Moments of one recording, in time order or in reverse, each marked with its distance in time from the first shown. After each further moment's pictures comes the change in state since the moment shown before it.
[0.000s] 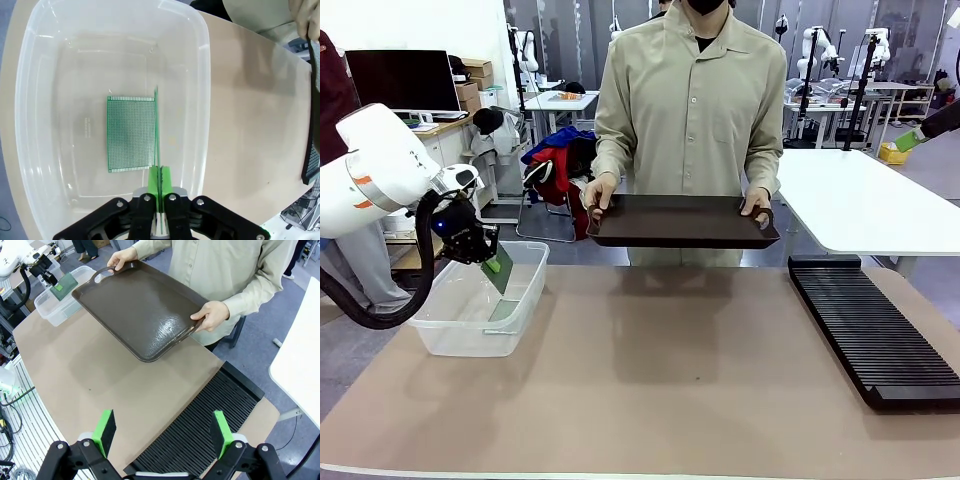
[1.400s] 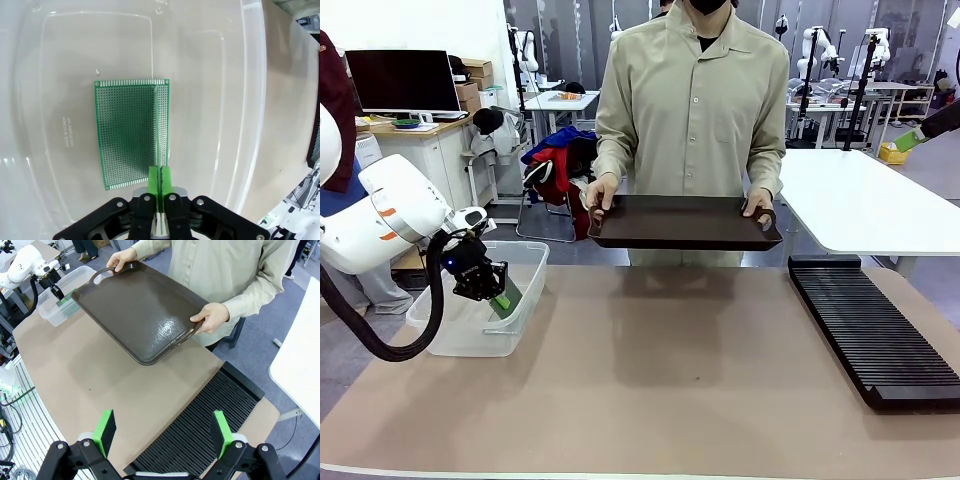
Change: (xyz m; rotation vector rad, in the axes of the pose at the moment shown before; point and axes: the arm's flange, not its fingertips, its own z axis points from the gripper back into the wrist) left arm -0.005 0.034 -0.079 -0.086 0.138 -0.018; right arm 0.000 0.000 0.000 0.000 0.000 0.000
